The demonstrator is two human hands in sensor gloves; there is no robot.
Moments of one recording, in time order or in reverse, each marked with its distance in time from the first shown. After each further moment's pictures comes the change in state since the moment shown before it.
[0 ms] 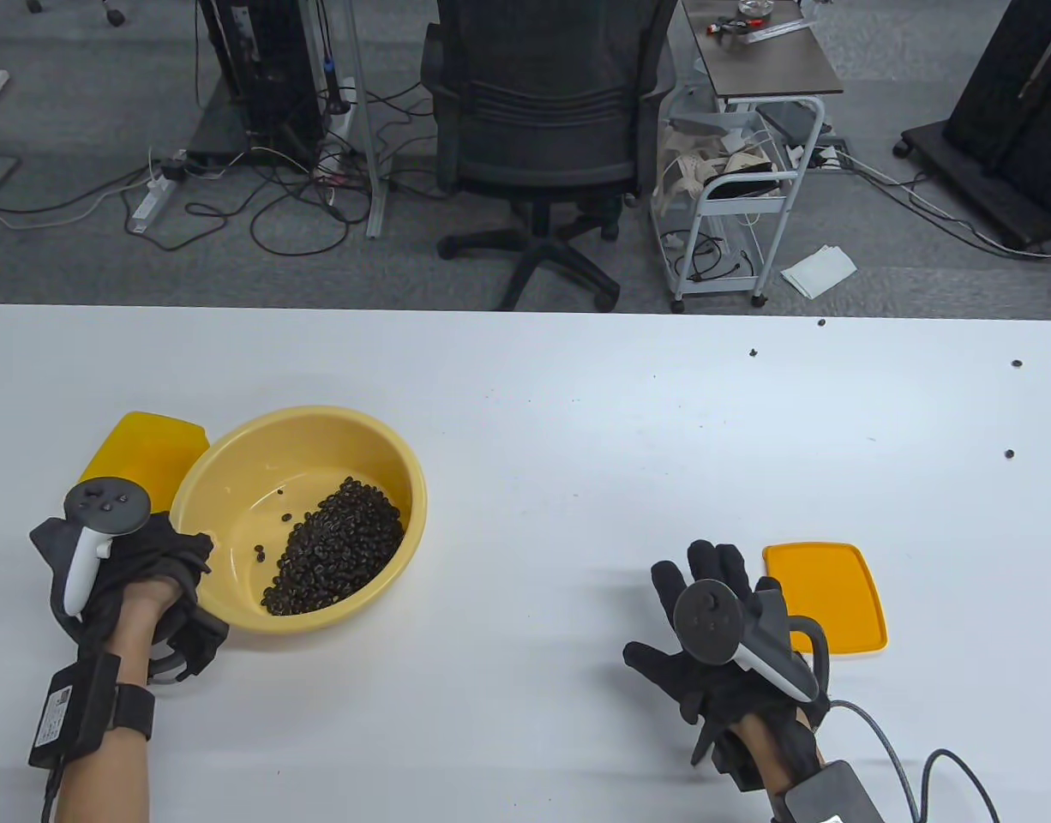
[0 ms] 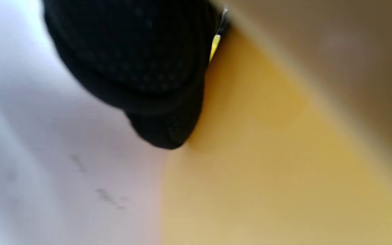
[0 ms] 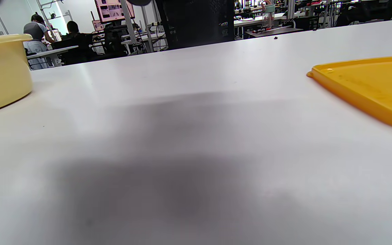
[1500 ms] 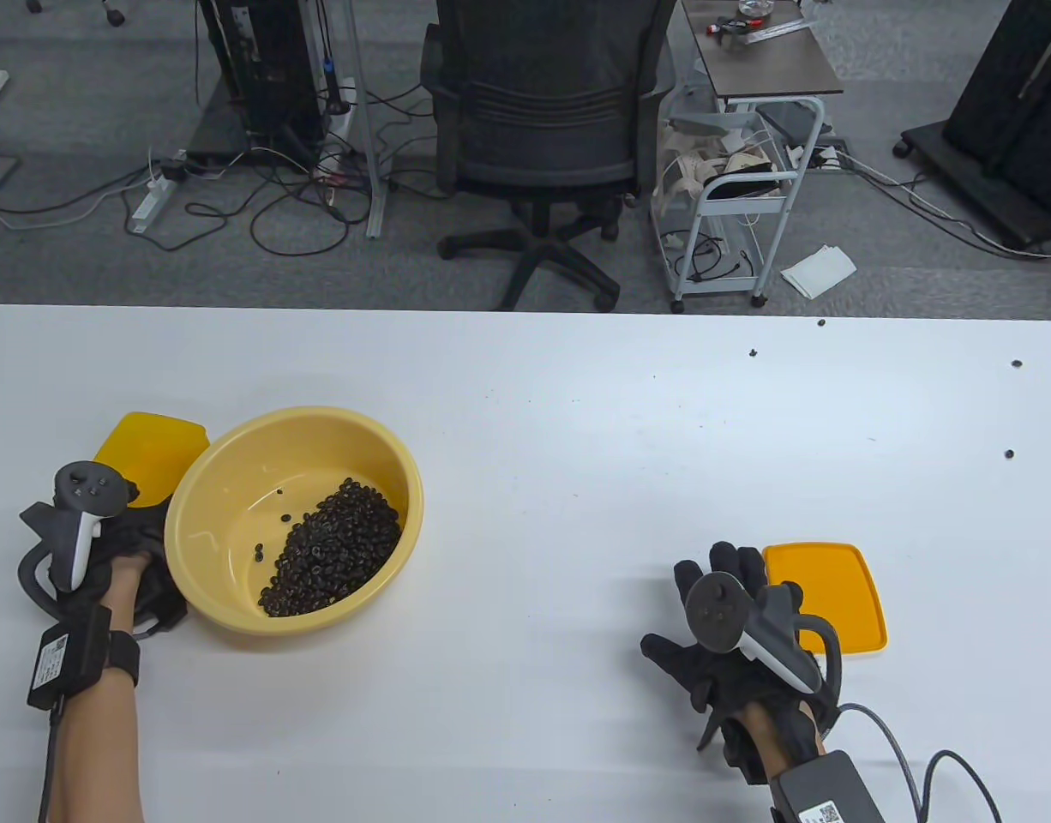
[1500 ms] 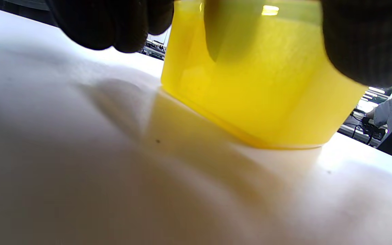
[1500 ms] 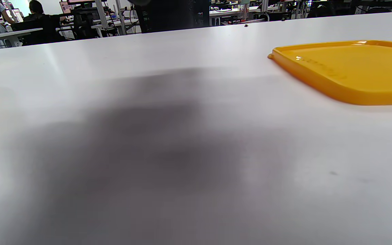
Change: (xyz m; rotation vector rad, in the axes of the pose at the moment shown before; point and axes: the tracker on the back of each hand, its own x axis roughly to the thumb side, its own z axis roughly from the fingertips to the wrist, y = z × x) left_hand -0.043 0.011 -0.075 0.328 0.135 -0.234; right_hand -0.018 0.008 -0.008 0.041 0.115 0.044
